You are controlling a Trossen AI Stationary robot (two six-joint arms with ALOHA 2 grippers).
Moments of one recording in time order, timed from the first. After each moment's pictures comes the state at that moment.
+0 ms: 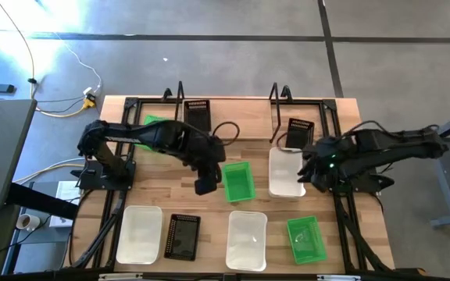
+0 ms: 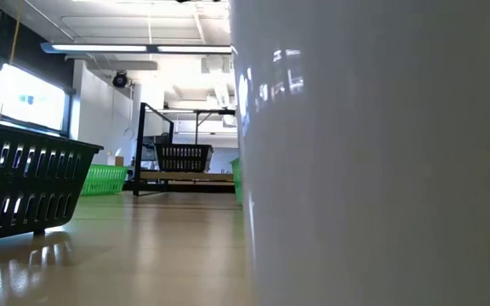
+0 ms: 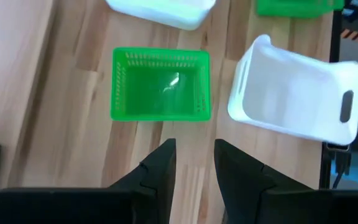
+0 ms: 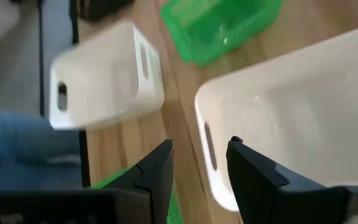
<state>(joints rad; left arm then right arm) -0.02 1.73 1.89 -1.24 -0.04 -0.32 0.14 0.79 0.82 -0.91 -0.18 0.54</state>
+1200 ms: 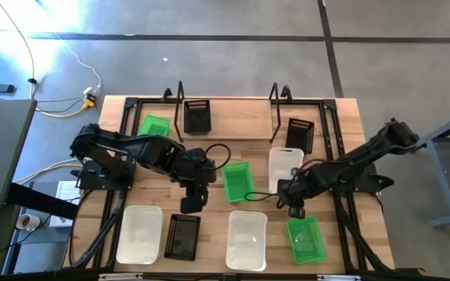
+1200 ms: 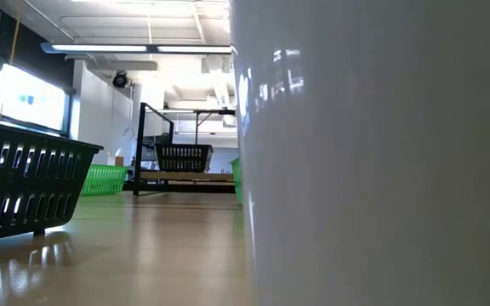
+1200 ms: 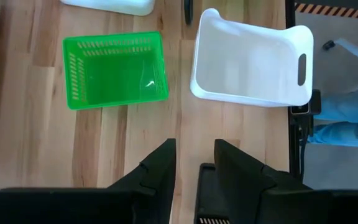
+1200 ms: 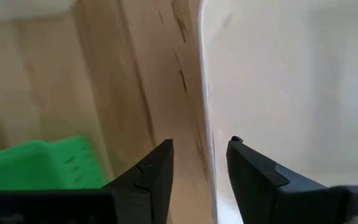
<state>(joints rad) -0.18 1.69 1.86 -1.25 -0.04 -0.34 0.42 1.39 0.82 -0.82 0.01 0.57</state>
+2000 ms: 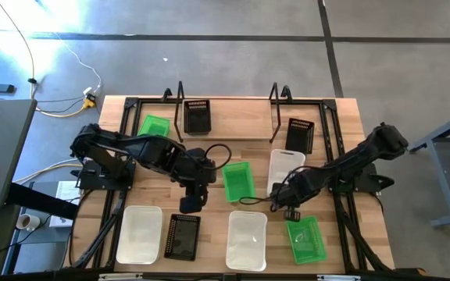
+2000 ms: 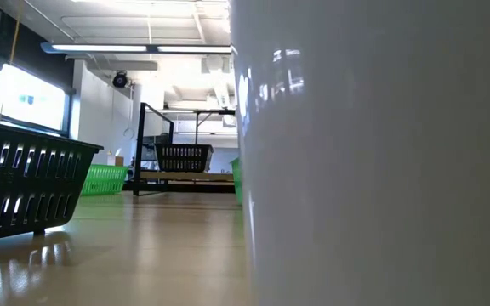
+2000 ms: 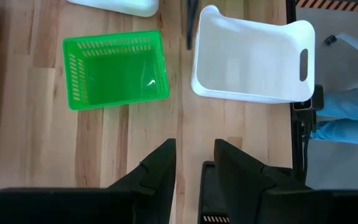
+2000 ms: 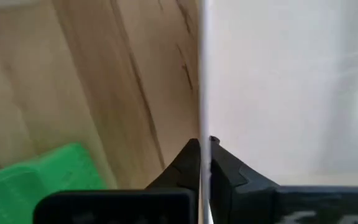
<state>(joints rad) -0.17 1.69 1.86 -1.26 -0.04 -0.32 0.42 1.52 0.91 -0.87 -0.02 0.61</state>
